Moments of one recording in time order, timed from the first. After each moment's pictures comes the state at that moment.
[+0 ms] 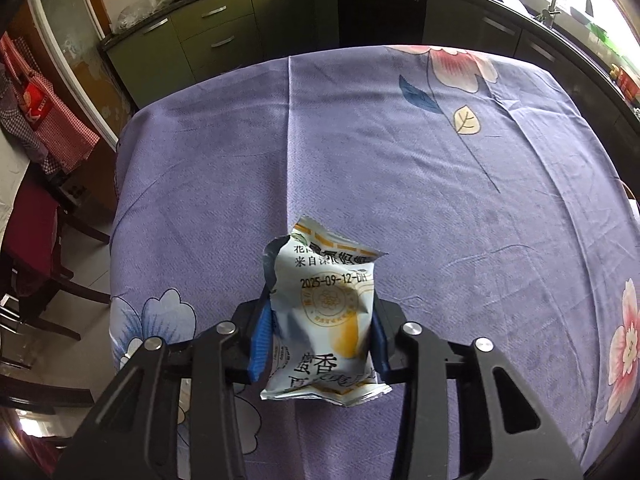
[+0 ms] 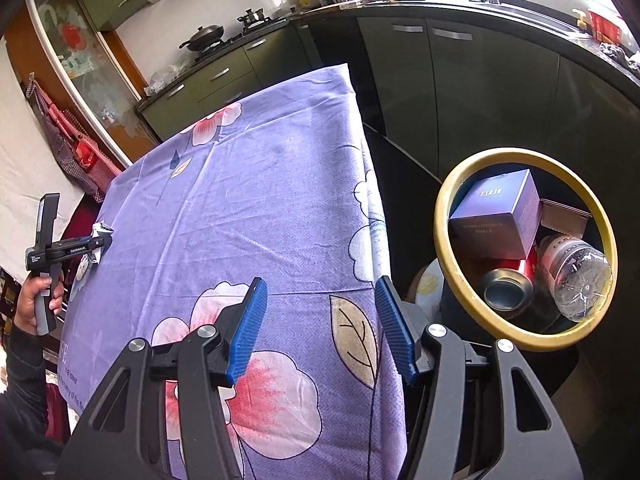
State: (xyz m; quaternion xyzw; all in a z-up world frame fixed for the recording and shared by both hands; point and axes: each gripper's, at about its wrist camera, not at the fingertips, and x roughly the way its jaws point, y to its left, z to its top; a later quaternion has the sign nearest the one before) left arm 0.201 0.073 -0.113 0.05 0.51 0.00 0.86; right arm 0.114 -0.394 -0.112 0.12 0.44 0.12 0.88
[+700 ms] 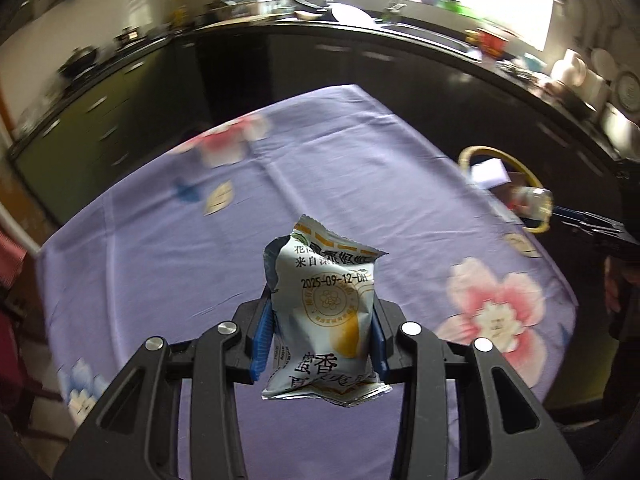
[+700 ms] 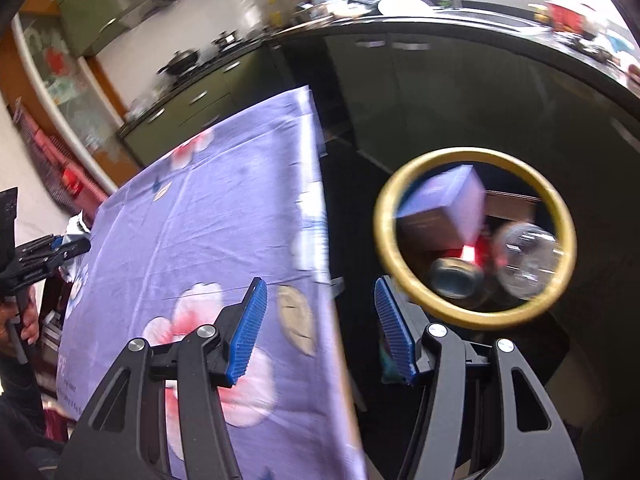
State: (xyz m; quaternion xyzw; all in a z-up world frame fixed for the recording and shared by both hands) left arm 0.155 -0.088 -0.046 0.12 0.44 -0.22 0.87; right arm 0.077 -0.444 -0.101 0.15 0.41 0.06 0.90
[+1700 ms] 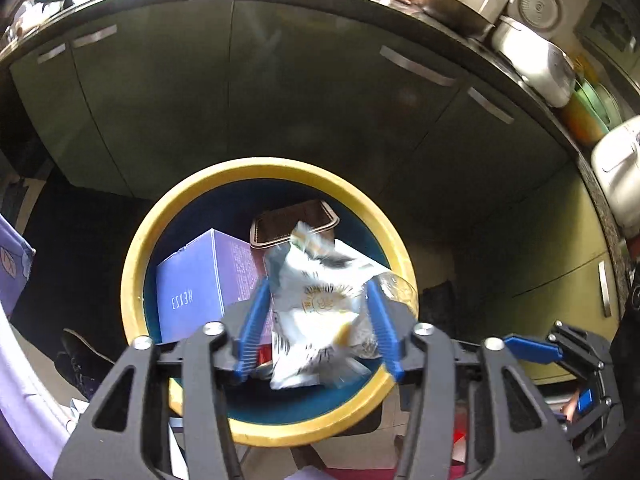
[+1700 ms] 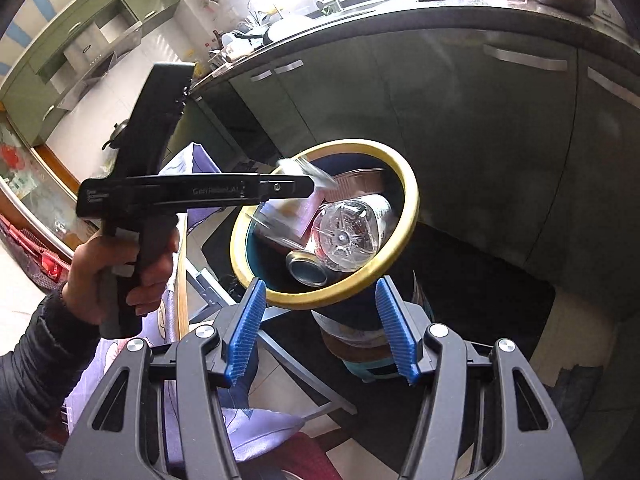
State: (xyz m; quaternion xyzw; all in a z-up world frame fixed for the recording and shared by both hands) left arm 0.214 -0.491 -0.140 0.16 0.50 -0.45 0.72; right arm 0.015 -0.588 -0.128 0.26 0.38 -0.03 0.89
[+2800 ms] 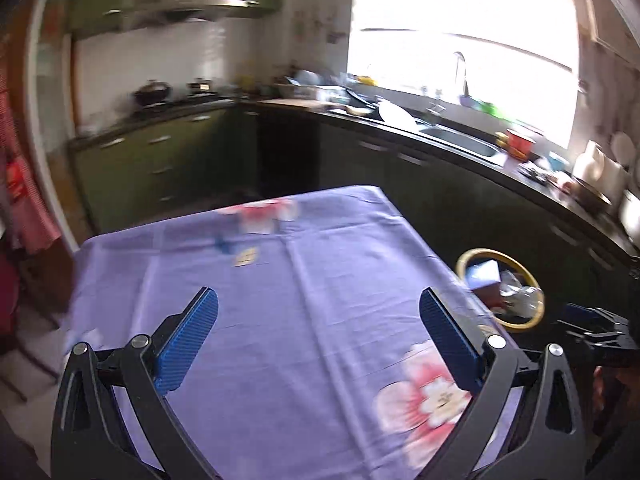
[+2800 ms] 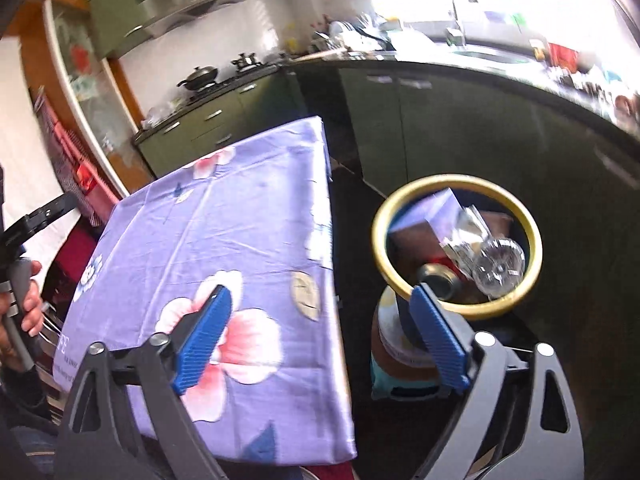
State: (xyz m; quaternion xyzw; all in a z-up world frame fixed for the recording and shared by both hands) left arm 0.063 -0.070 0.011 0.01 0.28 -0.09 0.96; right arm 0.020 -0.427 -0.071 0.11 0.35 0.08 0.93
